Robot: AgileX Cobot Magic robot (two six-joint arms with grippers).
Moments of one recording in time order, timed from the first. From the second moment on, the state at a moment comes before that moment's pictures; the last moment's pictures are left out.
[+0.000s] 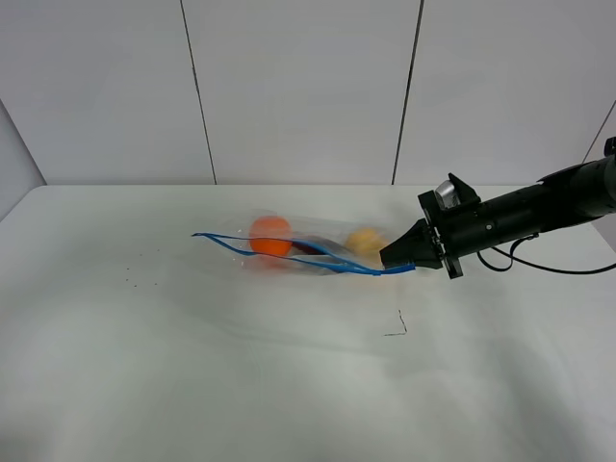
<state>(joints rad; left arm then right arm) -0.01 0.29 -0.80 -0.41 0.80 0.51 -0.06 2.07 -1.16 1.26 1.21 -0.91</state>
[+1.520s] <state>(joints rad) -0.98 1.51 -0.84 1.35 0.40 -0.46 -0.06 2.07 -1.16 1.26 1.21 -0.90</state>
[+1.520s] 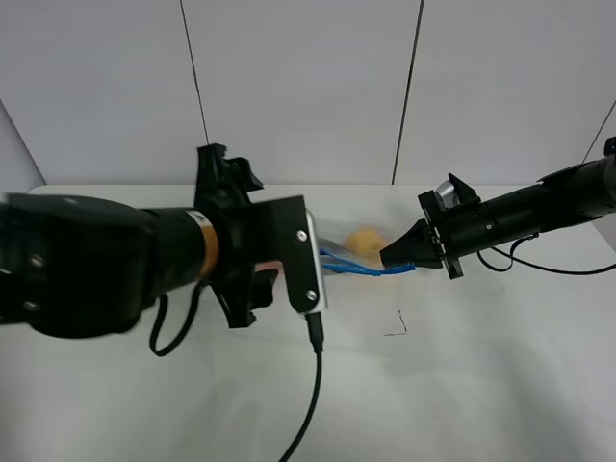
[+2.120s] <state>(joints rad) -1.12 1.87 -0.97 1.73 0.59 -0.91 -0.06 2.07 -1.16 1.29 1.21 -0.86</state>
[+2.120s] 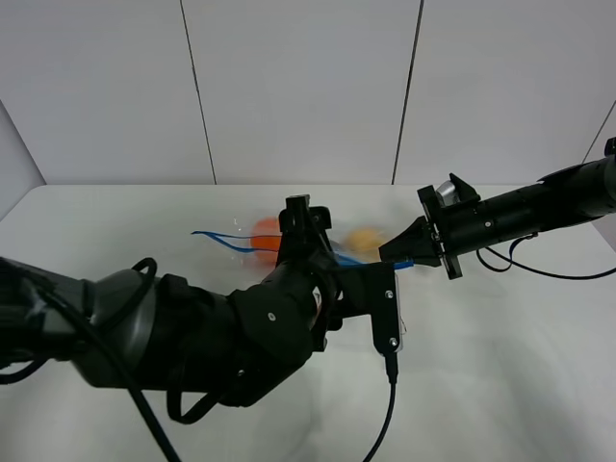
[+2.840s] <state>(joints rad) -1.12 2.01 -1.14 1.74 0.50 -0.88 -0.06 2.07 -1.16 1.34 1.21 -0.84</state>
